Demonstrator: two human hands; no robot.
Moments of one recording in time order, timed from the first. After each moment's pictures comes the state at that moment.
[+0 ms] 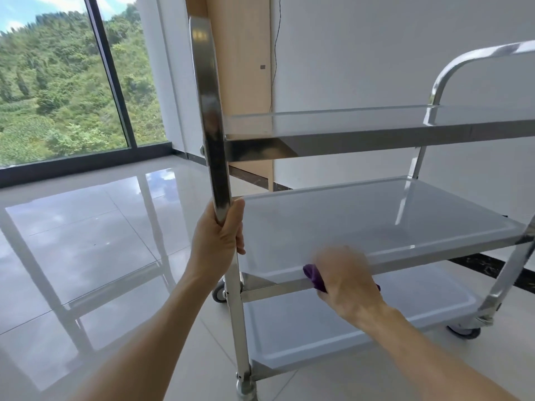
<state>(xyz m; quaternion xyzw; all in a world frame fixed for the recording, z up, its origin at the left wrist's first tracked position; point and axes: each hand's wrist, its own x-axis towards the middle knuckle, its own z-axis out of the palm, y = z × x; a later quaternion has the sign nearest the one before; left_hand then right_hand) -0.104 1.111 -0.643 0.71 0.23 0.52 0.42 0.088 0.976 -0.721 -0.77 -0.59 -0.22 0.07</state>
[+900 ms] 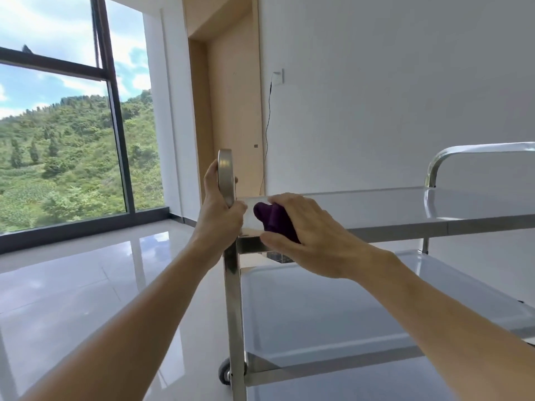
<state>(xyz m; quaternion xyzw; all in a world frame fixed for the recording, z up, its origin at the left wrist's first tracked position) -0.080 1.094 -0.465 0.74 0.20 0.52 0.37 0.065 0.976 -0.483 -0.63 -0.70 -0.14 0.31</state>
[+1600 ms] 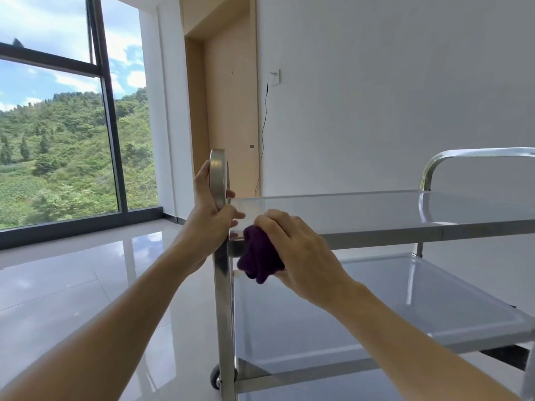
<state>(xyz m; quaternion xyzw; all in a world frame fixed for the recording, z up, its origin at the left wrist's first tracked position) -0.087 1.120 -0.471 0.78 0.14 0.49 0.37 0.059 0.995 -0.517 -0.56 -0.70 -0.34 0.29</state>
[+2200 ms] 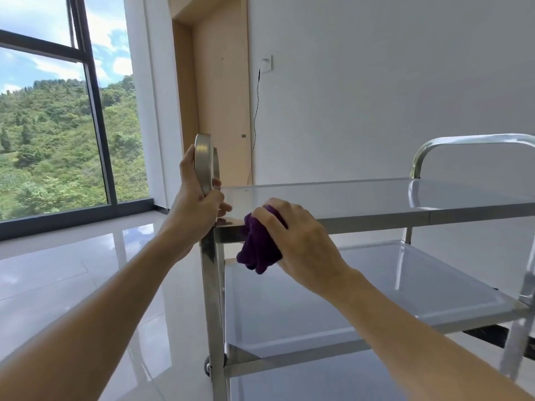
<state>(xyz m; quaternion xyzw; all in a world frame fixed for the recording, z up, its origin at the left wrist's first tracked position) -0.084 1.124 -0.471 0.77 0.16 0.51 0.35 0.079 1.002 -0.530 -0.52 -0.68 -0.43 0.27</state>
